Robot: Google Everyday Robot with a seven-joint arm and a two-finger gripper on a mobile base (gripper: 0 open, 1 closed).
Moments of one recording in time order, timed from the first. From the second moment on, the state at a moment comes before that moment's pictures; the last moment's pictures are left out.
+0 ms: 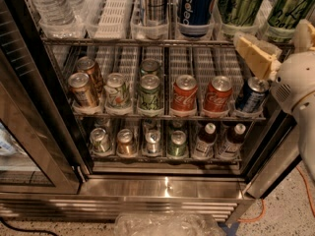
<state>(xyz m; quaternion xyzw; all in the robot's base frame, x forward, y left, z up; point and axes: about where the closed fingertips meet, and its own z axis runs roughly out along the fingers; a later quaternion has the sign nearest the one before) 0.501 -0.222 1.048 -0.09 0.63 0.00 0.77</state>
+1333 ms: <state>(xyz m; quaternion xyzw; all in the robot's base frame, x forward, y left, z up) 0.525 -0.246 1.051 -0.06 0.63 -0.03 0.78</state>
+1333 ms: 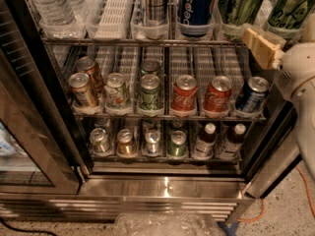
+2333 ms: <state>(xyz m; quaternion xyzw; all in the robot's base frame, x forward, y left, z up) 0.553 -0.290 1.064 -0.01 0.62 -0.06 0.78</state>
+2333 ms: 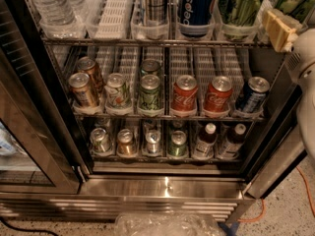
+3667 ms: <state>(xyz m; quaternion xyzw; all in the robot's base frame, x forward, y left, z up) 0.583 -0.261 1.066 -0.02 0.61 -0.04 0.79</state>
